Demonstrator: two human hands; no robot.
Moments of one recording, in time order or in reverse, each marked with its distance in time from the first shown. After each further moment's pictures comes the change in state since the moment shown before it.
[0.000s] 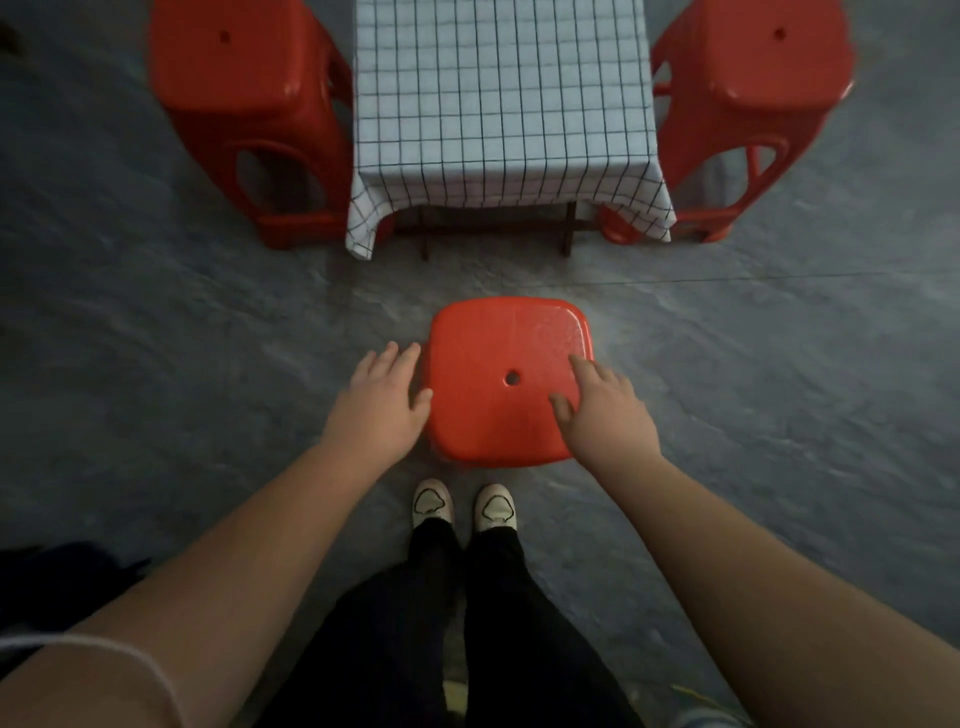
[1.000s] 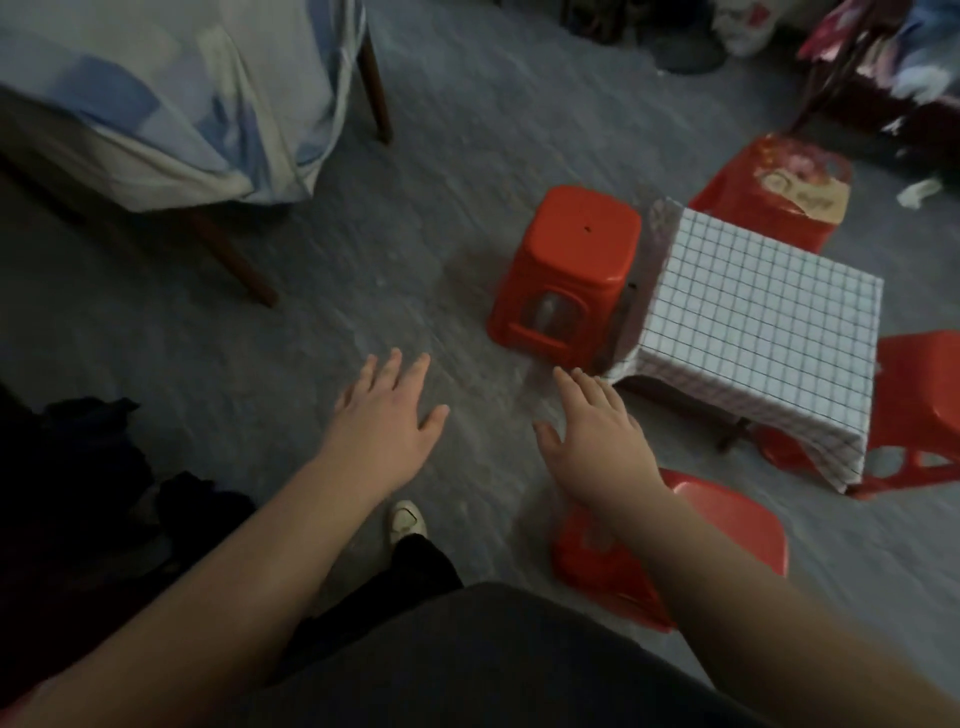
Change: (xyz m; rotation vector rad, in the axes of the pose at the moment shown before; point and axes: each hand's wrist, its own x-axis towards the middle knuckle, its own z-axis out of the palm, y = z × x) left_hand -0.200 -0.324 -0.320 -0.082 0.247 -0.343; right_hand -0.132 -0.506 -0.019 -0.258 0.006 -0.543
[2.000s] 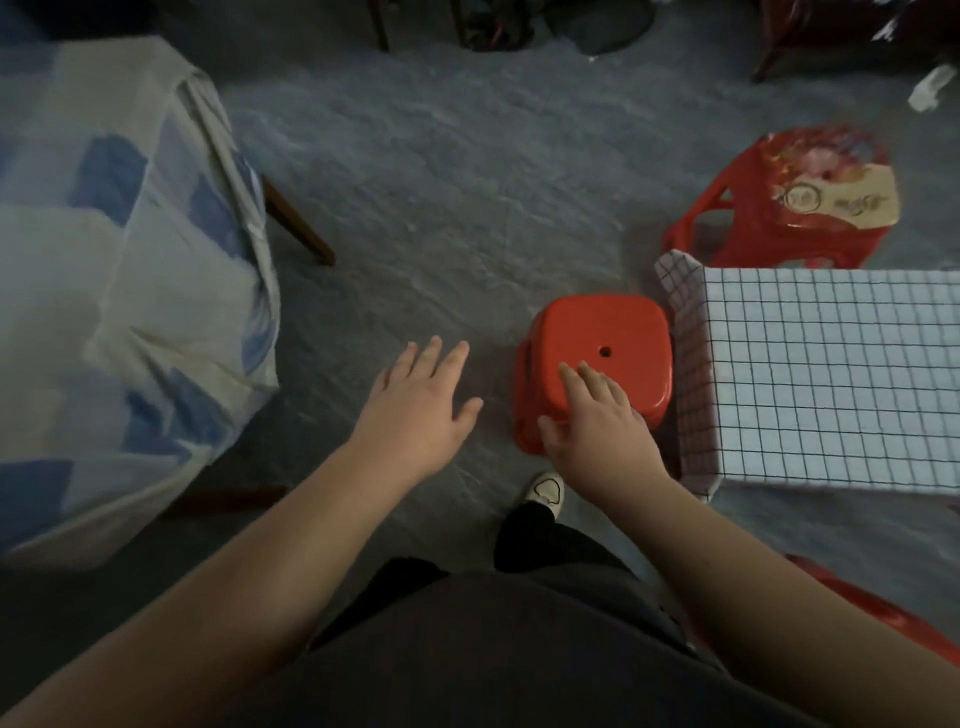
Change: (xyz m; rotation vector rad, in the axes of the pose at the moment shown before) left_hand 0.495 0.053 -0.184 0.260 -0.113 0.378; right_hand 0.438 -0.038 -0.113 0.237 0.051 0.260
